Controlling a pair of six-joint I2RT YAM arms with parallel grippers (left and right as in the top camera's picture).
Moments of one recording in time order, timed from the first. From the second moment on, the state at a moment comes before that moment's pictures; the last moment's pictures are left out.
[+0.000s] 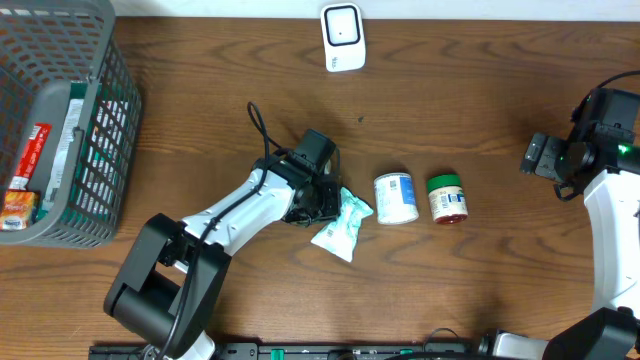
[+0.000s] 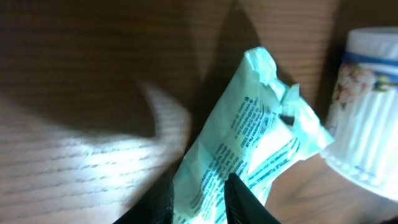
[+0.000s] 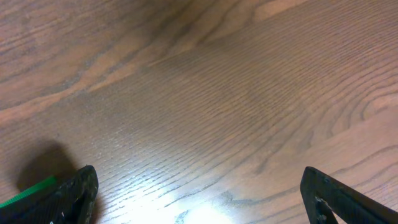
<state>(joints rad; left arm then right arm) -0.57 1.78 1.05 -0.59 0.34 -0.65 -0.29 1.47 1.20 -0.86 0.17 0.10</state>
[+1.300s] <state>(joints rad) 0.33 1.56 2.03 -1.14 -0.07 -0.38 -0.29 1.47 1.20 -0.86 0.17 0.10</state>
